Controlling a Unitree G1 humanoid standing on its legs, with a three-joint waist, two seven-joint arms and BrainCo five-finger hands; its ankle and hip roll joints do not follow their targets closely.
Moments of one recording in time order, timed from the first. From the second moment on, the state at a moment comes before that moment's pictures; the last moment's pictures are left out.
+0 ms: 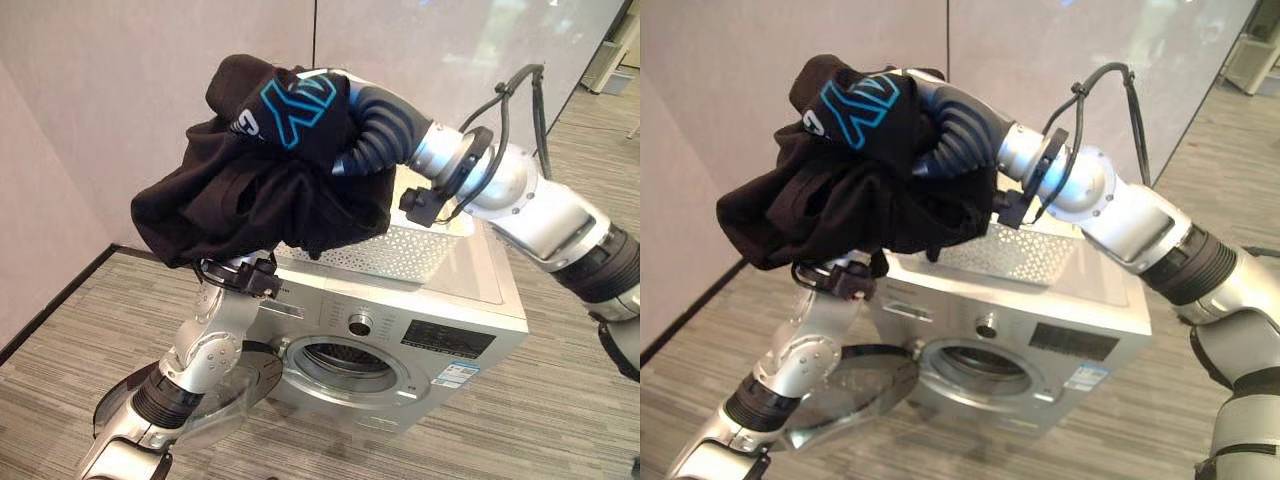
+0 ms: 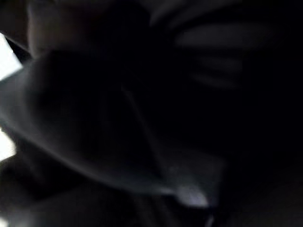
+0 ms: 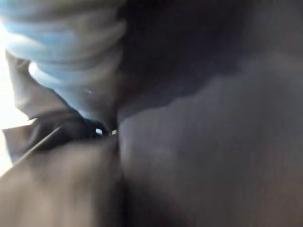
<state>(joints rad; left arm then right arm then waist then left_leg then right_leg) -0.43 0.47 -0.40 -0.29 -1.09 -0.24 0.08 -1.19 -0.89 0.80 -0.08 0.44 -0.18 0.09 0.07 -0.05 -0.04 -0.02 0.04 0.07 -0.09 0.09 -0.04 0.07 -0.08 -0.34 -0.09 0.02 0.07</state>
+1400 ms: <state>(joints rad) 0.24 0.94 -0.45 -0.25 -1.21 0.06 -0.34 -0.04 -0.52 -0.10 1.21 0.18 -0.14 -0.13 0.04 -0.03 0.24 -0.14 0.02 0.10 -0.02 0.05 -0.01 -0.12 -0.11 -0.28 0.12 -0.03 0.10</state>
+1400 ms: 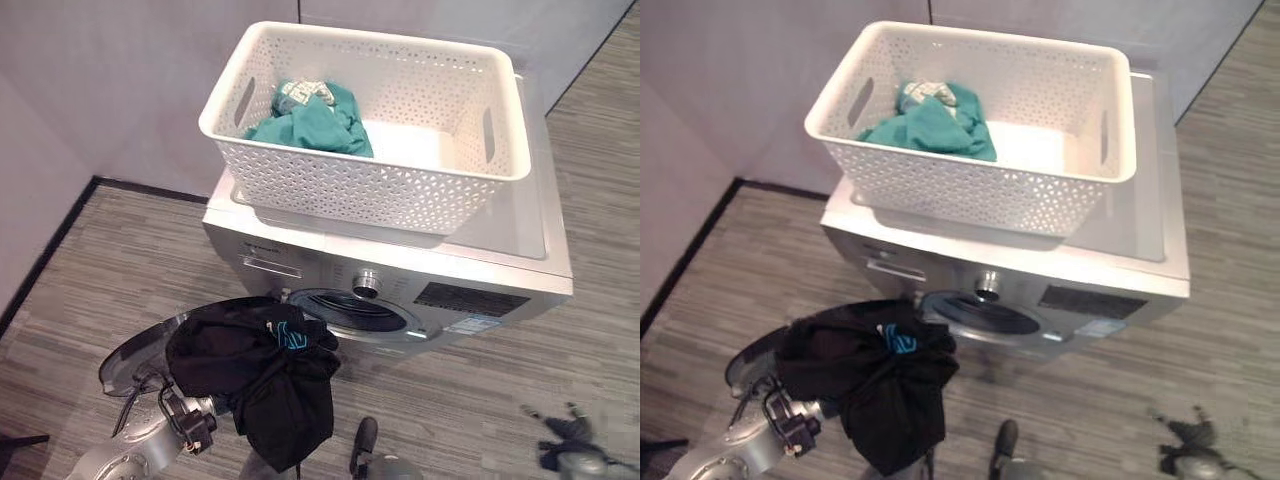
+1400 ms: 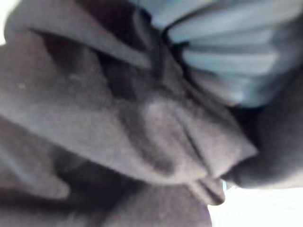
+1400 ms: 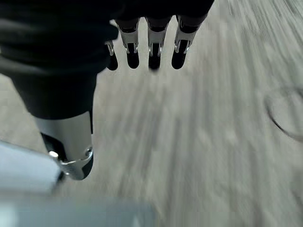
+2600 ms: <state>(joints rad) -0.61 0.25 -0.10 0.69 -1.11 -0.22 0.14 -0.12 -0.47 0.25 0.62 0.06 -0.17 -0.13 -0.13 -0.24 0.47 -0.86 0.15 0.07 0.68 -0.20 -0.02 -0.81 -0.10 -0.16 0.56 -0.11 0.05</state>
